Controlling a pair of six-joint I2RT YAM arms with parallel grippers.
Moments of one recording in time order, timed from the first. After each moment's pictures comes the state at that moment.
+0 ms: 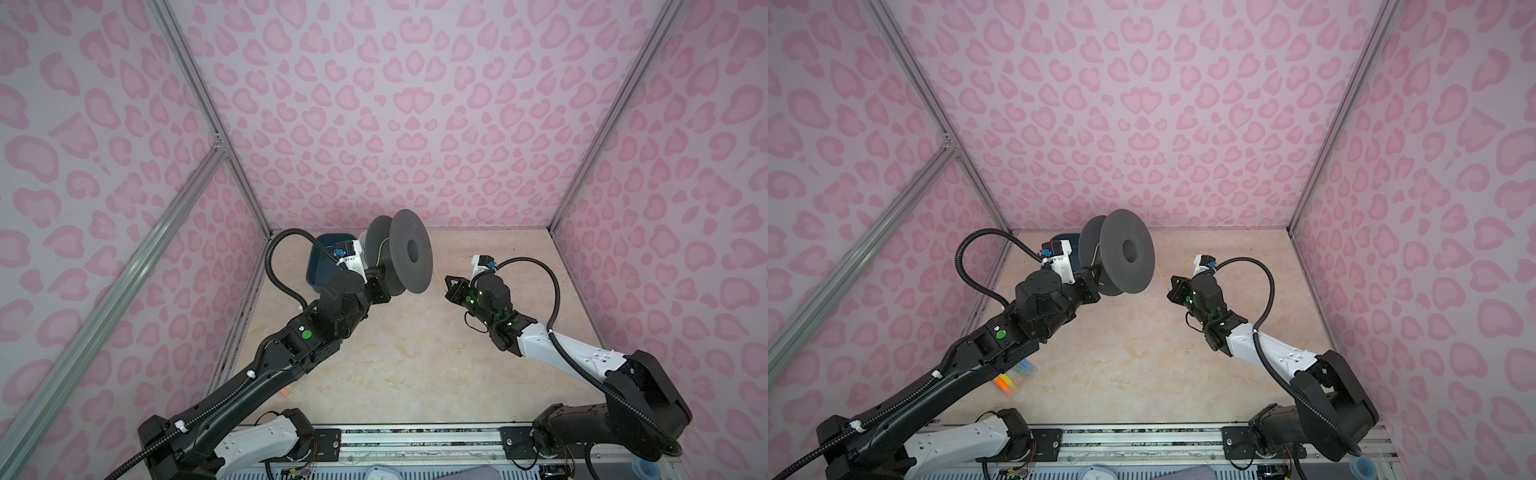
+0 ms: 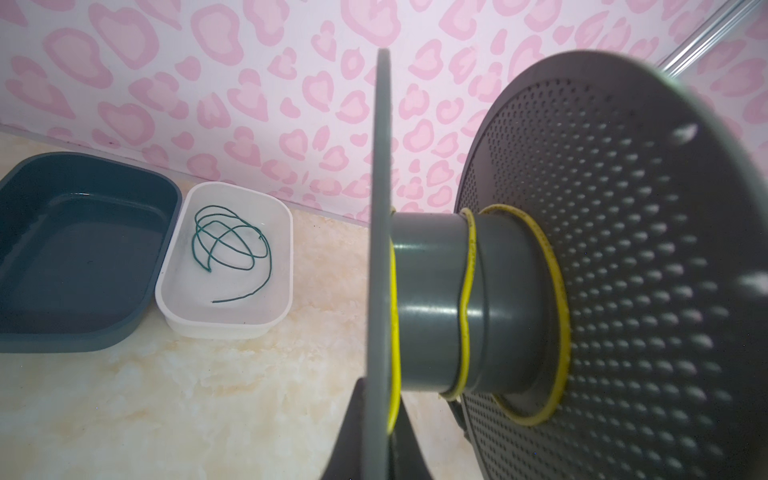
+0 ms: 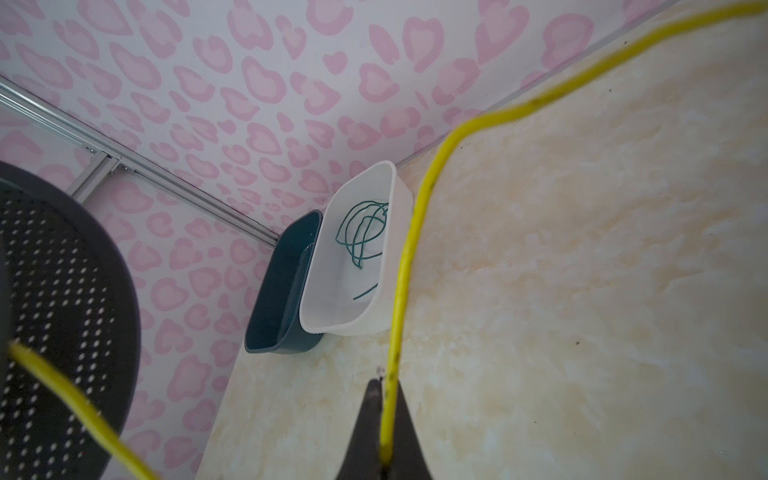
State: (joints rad) left arm -0.80 1.07 1.07 -0.25 -0.38 -0.67; right arm 0.58 1.36 0.72 0.32 0.07 0.80
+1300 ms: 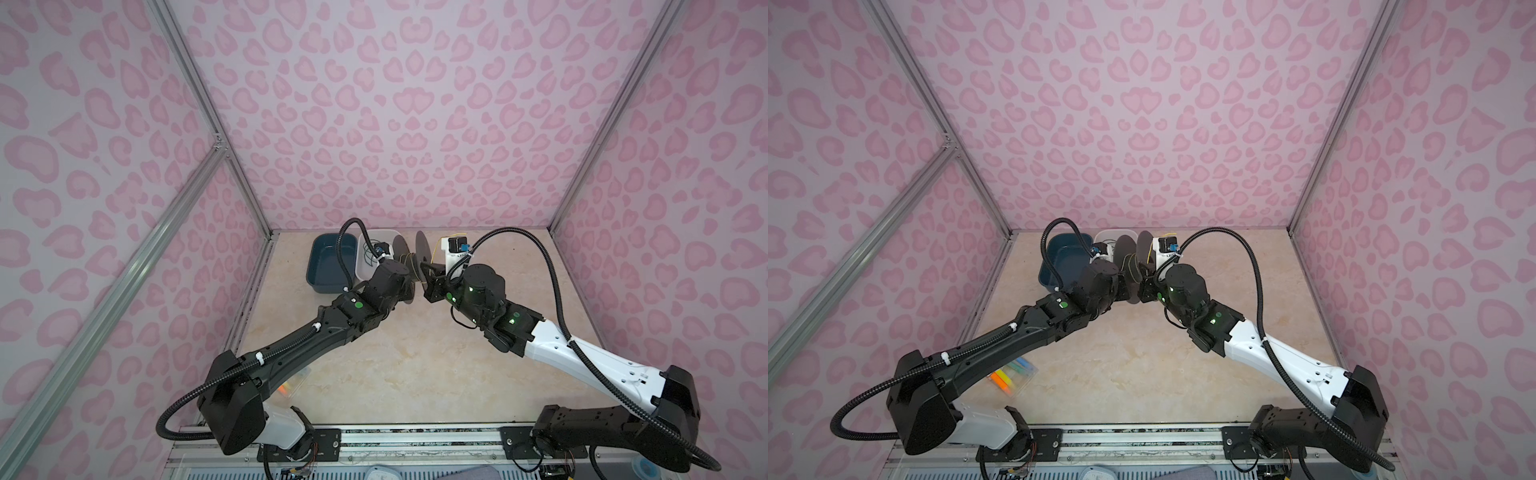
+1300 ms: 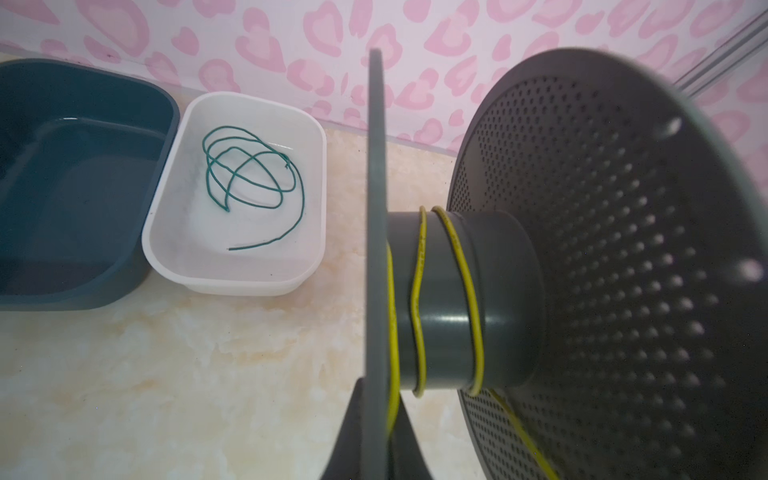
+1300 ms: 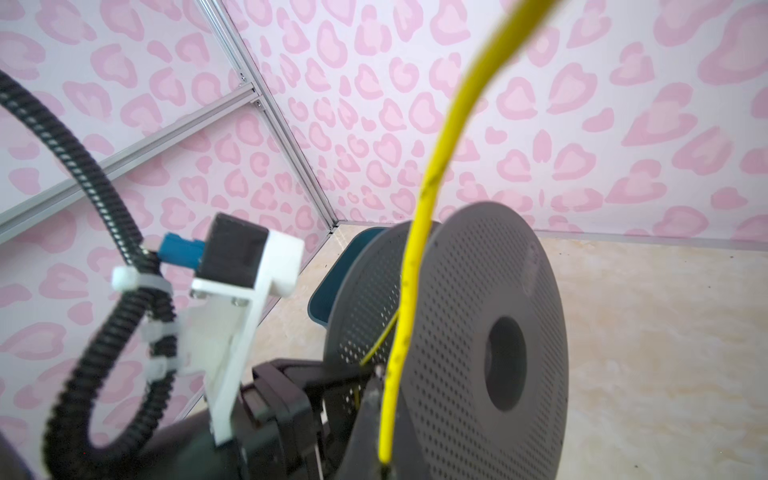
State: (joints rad) left arm -0.80 1.44 1.15 -0.30 -0.38 -0.65; right arm 0.83 1.30 1.09 0.02 0.22 0.41
